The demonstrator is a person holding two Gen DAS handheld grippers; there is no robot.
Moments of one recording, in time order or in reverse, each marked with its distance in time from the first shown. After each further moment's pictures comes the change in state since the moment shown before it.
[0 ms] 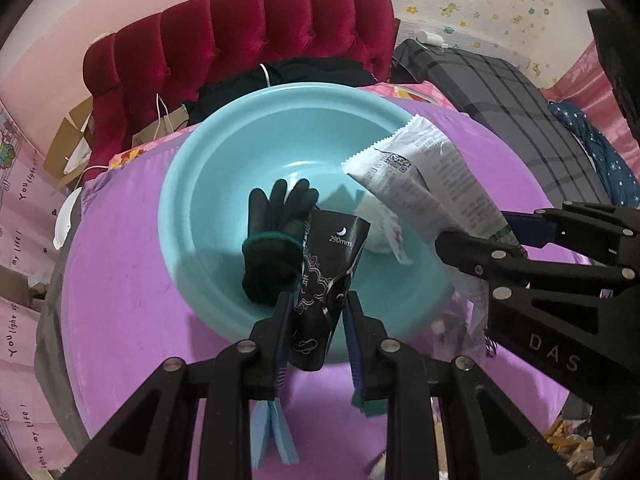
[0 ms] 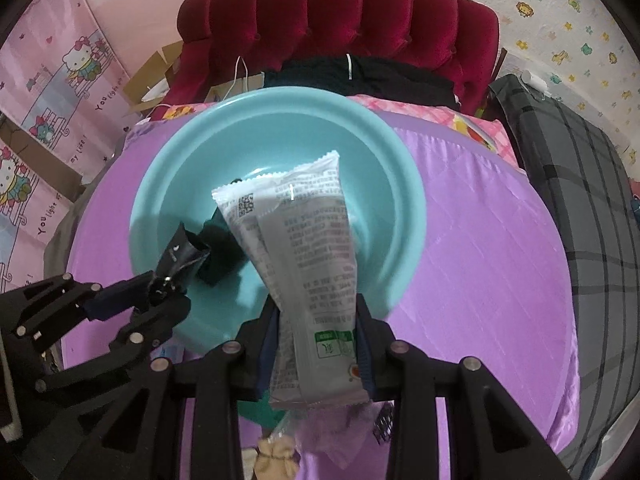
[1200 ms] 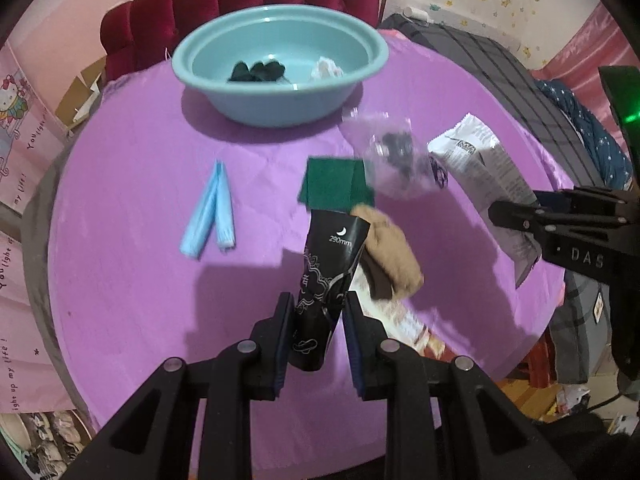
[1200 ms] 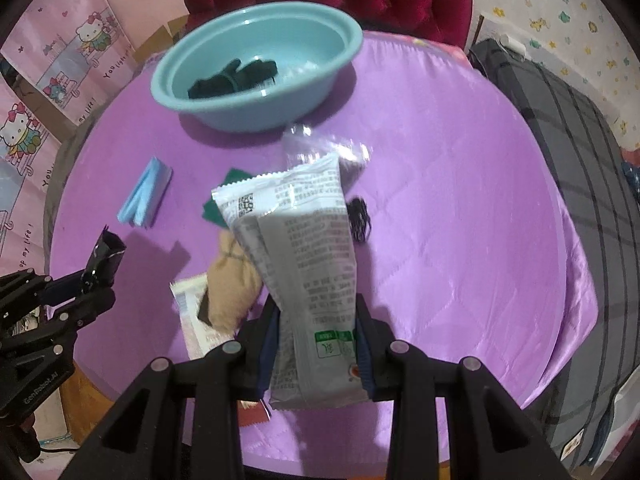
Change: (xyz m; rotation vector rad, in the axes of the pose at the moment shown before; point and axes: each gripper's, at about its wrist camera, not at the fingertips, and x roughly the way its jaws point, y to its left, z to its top) left arm -0.055 -0.049 -0.193 -0.029 0.040 -0.018; right arm -0.049 -0.033 -0.207 0.000 0.035 -0.004
